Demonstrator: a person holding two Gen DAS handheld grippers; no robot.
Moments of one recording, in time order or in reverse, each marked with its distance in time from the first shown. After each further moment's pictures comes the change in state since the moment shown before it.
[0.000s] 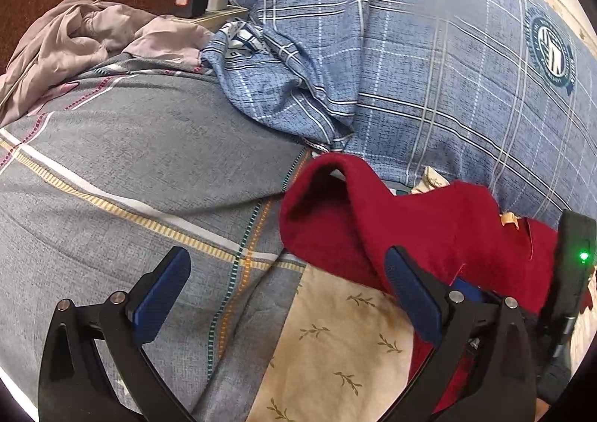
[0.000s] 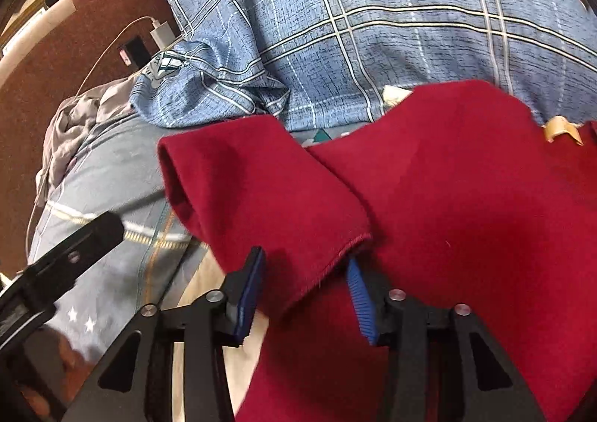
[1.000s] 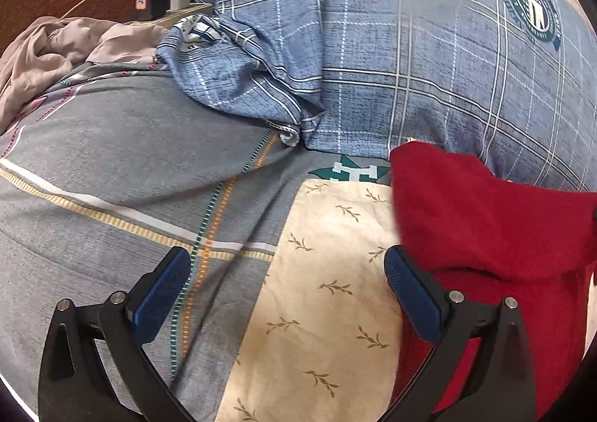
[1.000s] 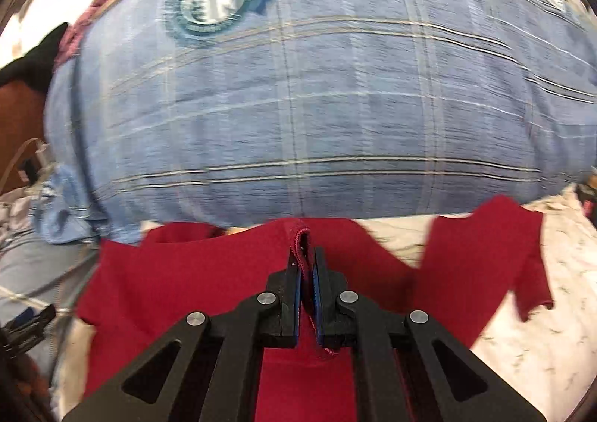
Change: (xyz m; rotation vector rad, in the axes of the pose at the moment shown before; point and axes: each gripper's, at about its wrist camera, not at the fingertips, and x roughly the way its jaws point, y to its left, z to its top) left arm 0.013 -0.039 -0.015 0.112 0.026 -0.002; right arm -0.194 -0.161 0.014 0.155 -0.264 -0.499
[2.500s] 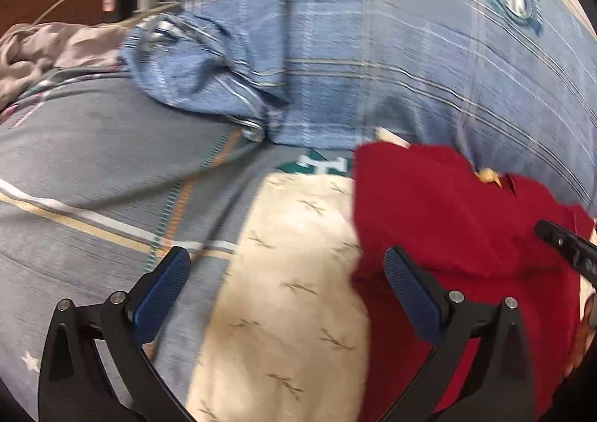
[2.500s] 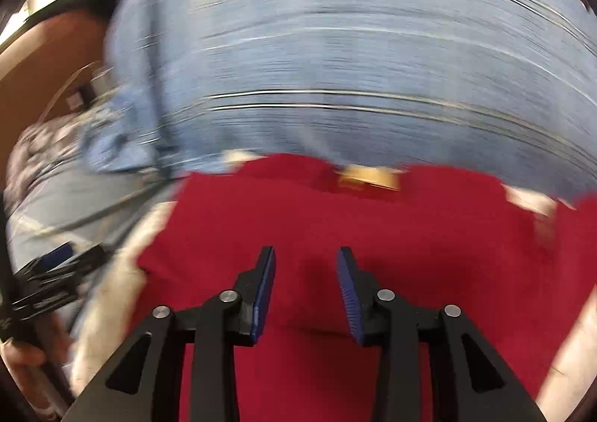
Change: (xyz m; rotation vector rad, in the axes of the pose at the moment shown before) left arm 0.006 -0.024 -0.004 0.045 0.026 -0.093; right arm 0.030 0.079 -0.028 -0.139 0.153 0.182
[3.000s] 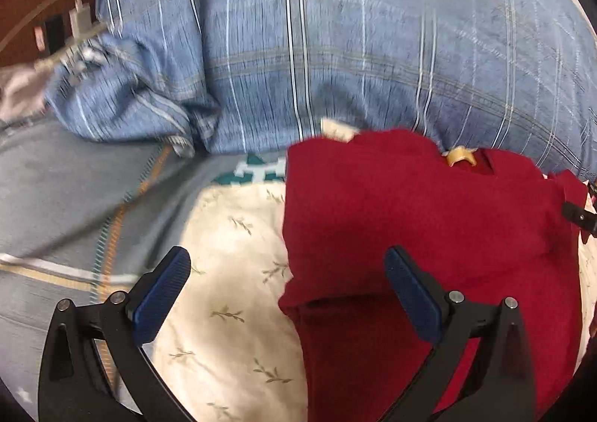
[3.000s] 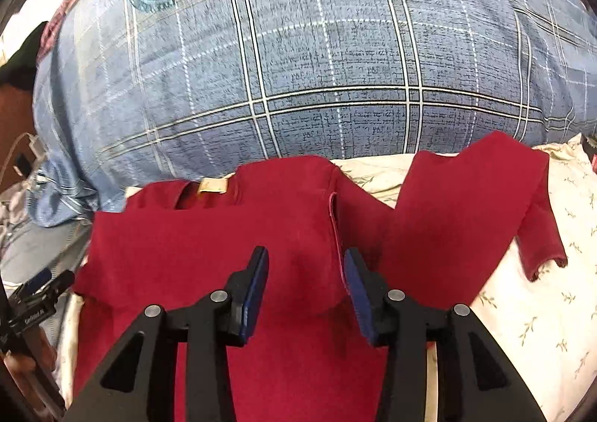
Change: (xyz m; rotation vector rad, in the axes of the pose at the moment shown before) left arm 0.027 -0.044 0.018 0.130 0.054 -0.060; right arm -0.025 -0.102 0.005 0.192 0.001 -0.131
